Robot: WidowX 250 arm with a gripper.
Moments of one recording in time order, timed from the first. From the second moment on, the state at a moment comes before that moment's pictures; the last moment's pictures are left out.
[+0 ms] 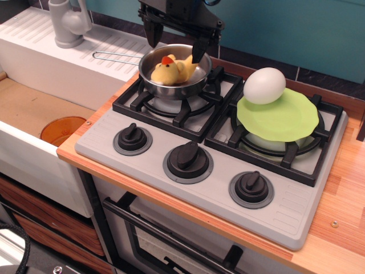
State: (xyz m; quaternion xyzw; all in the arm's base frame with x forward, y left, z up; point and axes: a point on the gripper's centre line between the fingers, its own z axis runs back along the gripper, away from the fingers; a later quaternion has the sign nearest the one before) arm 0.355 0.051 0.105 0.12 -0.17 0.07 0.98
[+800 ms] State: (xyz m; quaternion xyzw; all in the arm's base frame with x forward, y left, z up) arm 0.329 -0.004 0.135 0.15 -0.15 0.12 0.97
